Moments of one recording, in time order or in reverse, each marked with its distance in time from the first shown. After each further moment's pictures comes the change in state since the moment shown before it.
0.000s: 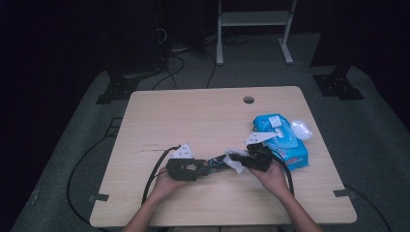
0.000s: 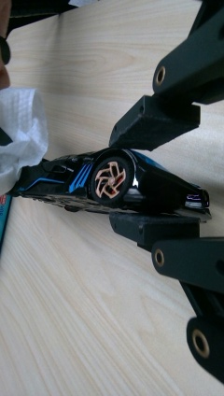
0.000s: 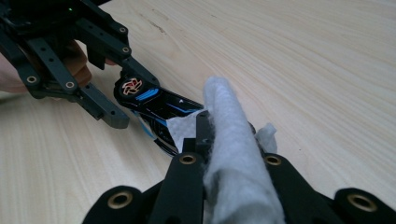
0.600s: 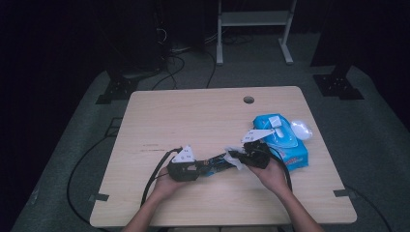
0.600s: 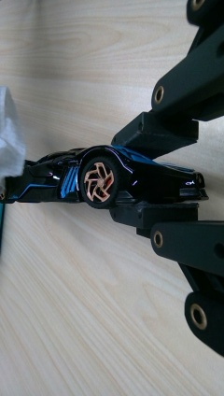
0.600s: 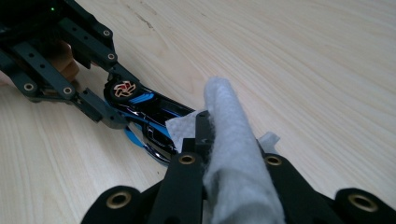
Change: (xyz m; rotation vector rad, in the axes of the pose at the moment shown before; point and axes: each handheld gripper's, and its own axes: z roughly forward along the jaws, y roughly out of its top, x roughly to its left) left arm -0.003 -0.002 0.003 0.014 0.064 0.094; right arm 0.004 0.014 0.001 0.036 -0.065 -0.067
